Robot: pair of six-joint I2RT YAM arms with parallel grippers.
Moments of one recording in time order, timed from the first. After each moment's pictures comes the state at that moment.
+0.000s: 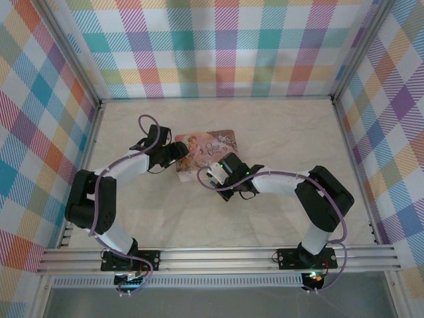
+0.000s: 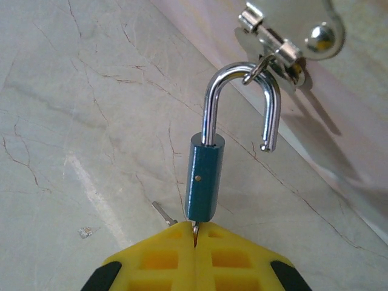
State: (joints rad) left arm -0.29 1.63 1.01 -0.28 0.18 -0.77; right arm 0.81 1.71 0.93 -0.25 -0.16 -0.12
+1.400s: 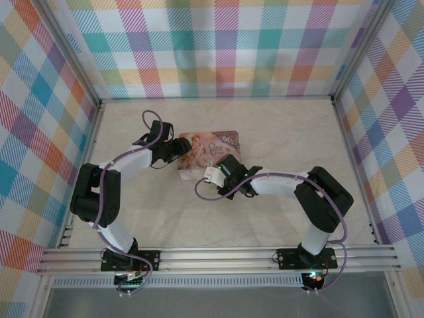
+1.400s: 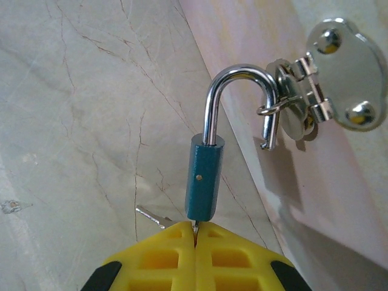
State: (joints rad) left arm -0.29 1.70 1.08 -0.27 0.22 -0.75; right arm 0.84 1.71 0.93 -0.22 -0.01 -0.46
